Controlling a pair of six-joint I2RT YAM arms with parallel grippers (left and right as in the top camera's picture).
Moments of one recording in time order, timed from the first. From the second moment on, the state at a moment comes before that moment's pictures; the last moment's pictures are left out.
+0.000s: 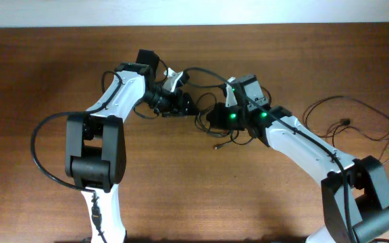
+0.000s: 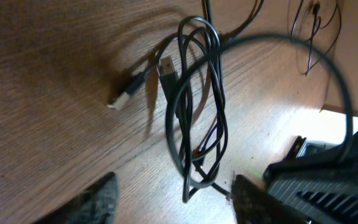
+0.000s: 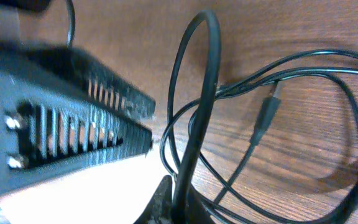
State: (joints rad) left arm -0.17 2.15 1.61 -0.95 0.79 0.09; right arm 0.44 1.74 1.10 -0.25 -0.41 0.61
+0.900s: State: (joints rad) left arm -0.24 2.15 1.61 -0.94 0.36 -0.13; right arm 0.43 1.74 1.11 -0.38 -0.29 0.76
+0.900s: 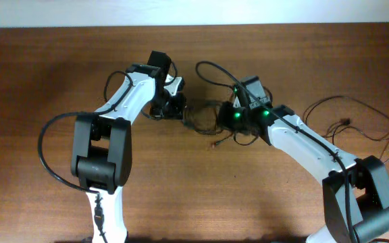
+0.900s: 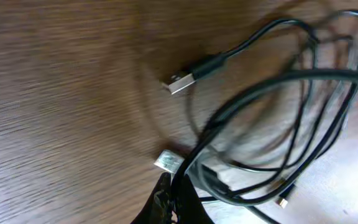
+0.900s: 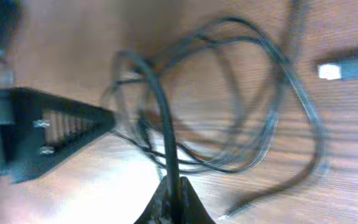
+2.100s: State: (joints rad) left arm -0.24 2.15 1.61 -0.95 0.27 -0.18; right arm 0.43 1.74 1.11 -0.56 -0.04 0.76
